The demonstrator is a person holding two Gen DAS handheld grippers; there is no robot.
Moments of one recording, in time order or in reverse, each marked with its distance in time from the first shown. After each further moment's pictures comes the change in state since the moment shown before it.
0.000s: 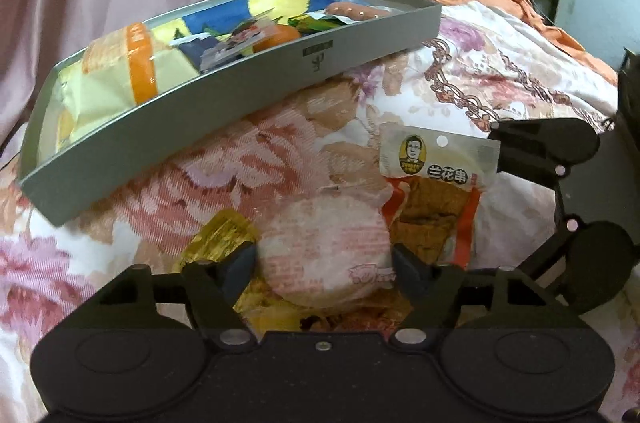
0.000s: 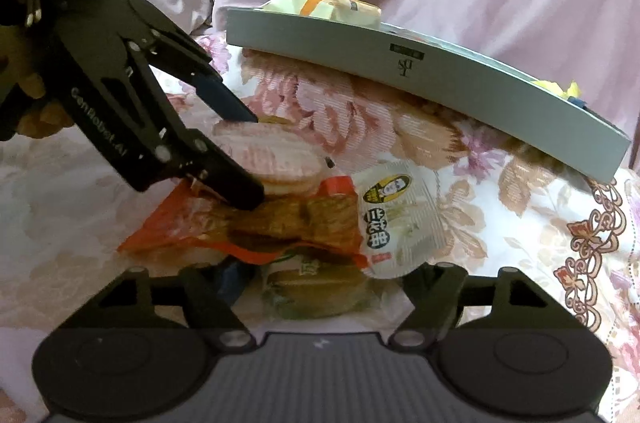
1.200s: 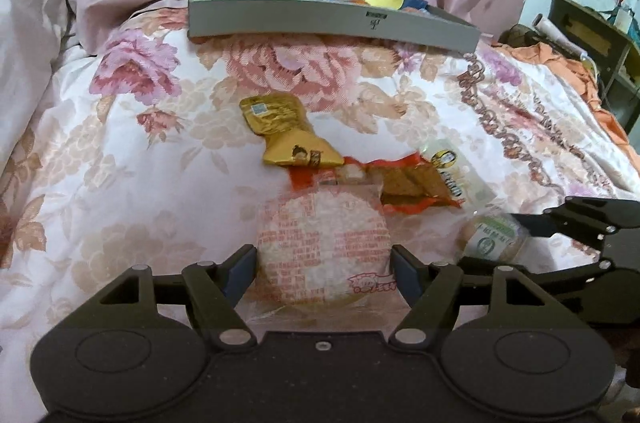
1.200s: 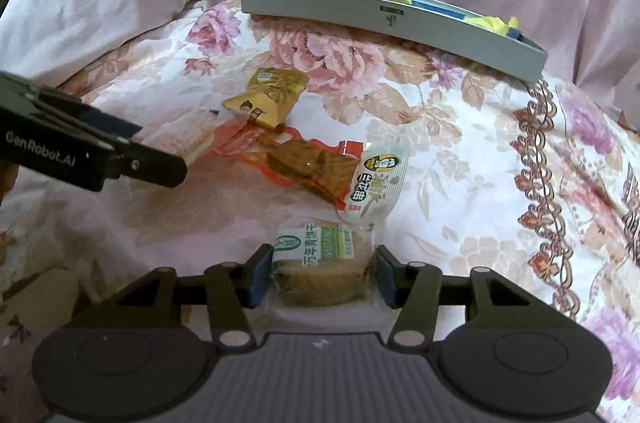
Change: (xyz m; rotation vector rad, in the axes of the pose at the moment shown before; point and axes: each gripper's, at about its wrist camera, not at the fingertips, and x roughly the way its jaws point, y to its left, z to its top) left arm -0.088 -0.064 -0.105 -0.409 -0.054 0.177; right arm -0.086 0.062 -0.023 0.195 0.167 -0.101
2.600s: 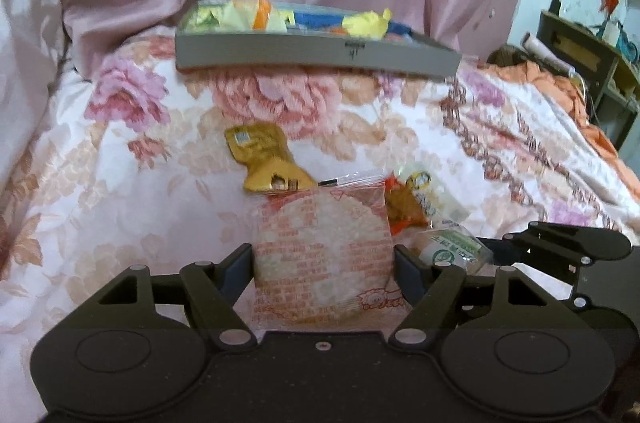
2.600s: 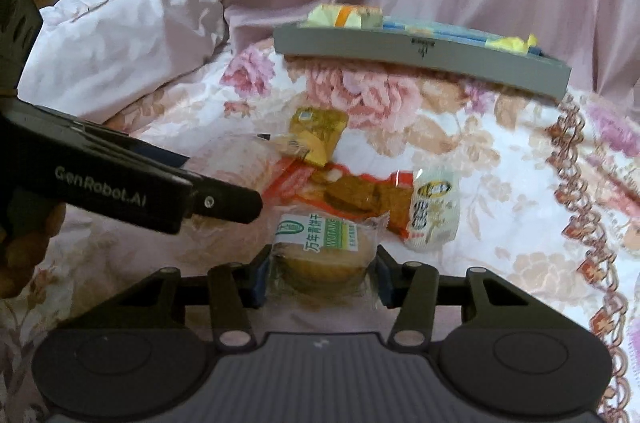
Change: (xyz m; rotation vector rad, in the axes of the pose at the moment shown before) left arm -0.019 -0.016 0.004 -0.002 -0.098 -0.022; right arm -0.009 0.023 -0.003 0.048 -0.144 0.087
